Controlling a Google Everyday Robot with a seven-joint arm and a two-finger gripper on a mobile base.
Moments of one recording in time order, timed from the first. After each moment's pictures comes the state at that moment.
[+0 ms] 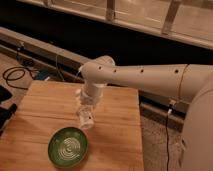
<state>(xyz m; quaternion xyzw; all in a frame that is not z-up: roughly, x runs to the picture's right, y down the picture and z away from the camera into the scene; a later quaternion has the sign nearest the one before) -0.094 0.104 0.687 -0.37 0.12 0.61 0.69</state>
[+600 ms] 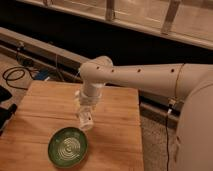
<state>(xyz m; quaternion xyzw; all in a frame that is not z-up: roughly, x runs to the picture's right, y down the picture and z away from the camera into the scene) -0.102 0.121 0.692 -0.39 0.14 0.58 0.70</state>
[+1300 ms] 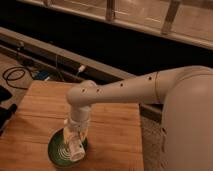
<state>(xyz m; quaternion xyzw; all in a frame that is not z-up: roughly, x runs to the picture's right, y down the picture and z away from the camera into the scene) -0.147 0.246 0.664 -0.47 0.19 0.51 0.69</state>
